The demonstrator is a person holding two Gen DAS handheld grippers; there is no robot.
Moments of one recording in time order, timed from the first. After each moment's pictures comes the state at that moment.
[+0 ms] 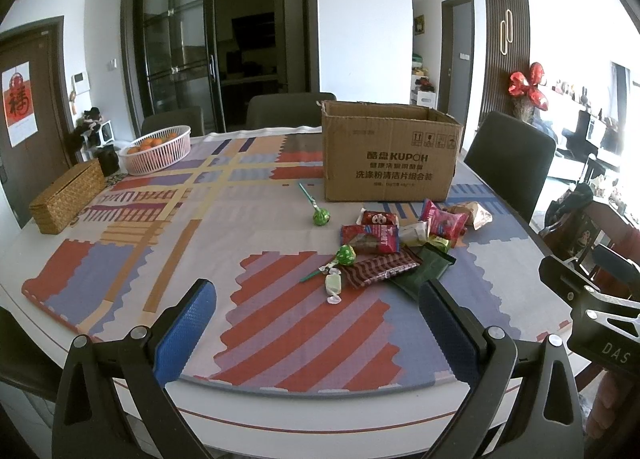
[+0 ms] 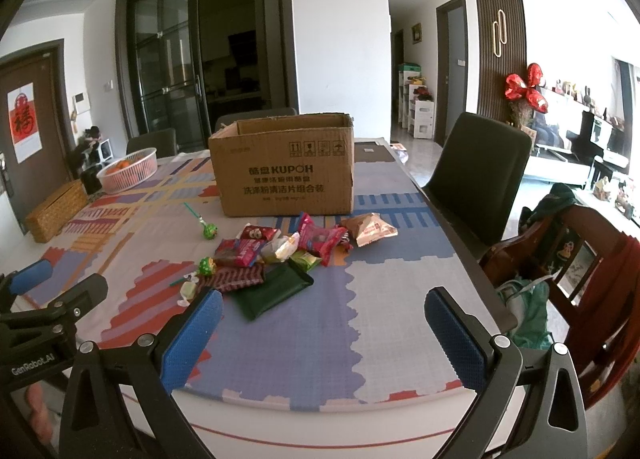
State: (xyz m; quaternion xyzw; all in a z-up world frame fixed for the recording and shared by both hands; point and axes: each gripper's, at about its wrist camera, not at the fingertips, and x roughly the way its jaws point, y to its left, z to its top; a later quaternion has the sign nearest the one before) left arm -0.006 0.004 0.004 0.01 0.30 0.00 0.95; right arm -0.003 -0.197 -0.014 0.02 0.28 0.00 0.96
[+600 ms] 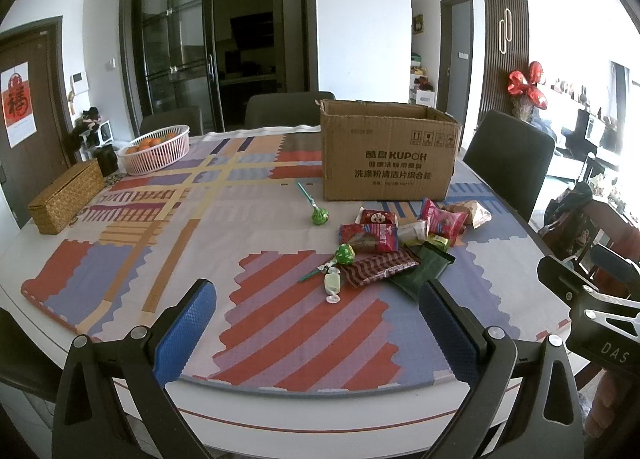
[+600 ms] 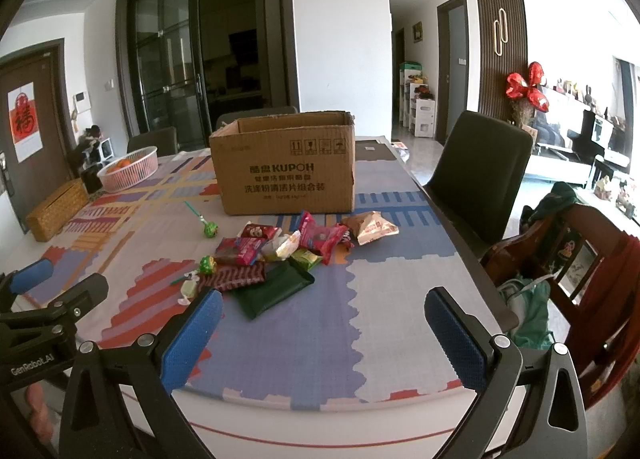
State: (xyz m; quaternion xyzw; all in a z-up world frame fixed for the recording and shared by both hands) left arm -0.006 0.003 0.003 0.01 0.30 0.00 0.95; right arm -0.001 -0.197 -0.015 0.02 0.28 0.00 0.96
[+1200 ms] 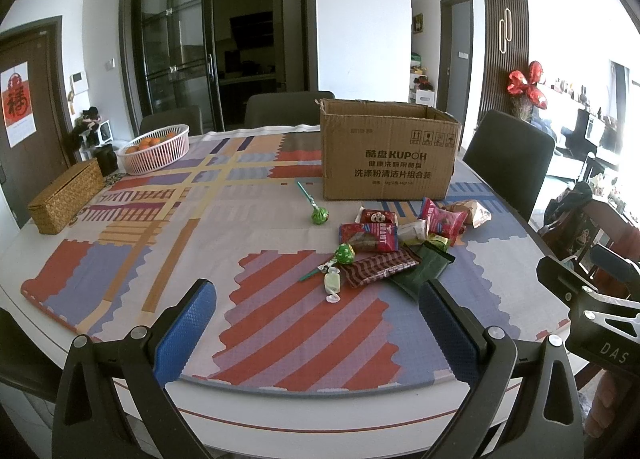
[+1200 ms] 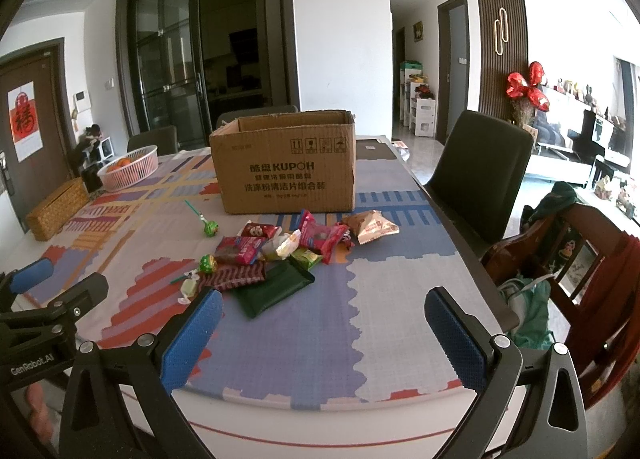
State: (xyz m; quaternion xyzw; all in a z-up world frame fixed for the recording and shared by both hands) left arm -0.006 0.003 0.003 0.01 0.30 0.00 0.95; right arm 0.000 -0.196 -0.016 0.01 0.28 0.00 0.96
